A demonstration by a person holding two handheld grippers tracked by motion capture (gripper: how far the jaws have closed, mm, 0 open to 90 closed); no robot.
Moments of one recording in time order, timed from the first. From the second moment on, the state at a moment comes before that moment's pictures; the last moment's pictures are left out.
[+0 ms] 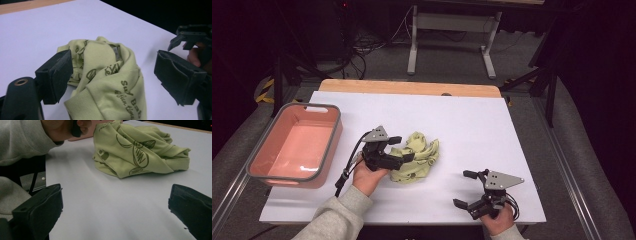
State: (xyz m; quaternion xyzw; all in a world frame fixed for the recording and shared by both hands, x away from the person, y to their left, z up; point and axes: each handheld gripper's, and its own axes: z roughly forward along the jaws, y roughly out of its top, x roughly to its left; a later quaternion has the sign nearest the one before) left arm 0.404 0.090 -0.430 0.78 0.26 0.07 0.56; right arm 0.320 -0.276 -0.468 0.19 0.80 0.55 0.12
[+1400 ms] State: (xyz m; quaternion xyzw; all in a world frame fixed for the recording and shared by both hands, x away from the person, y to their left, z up) left arm 0.354 0.160 -0.423 0.78 0.24 0.12 0.56; right arm 0.316 -0.277 -0.463 0.18 0.80 0.56 0.13
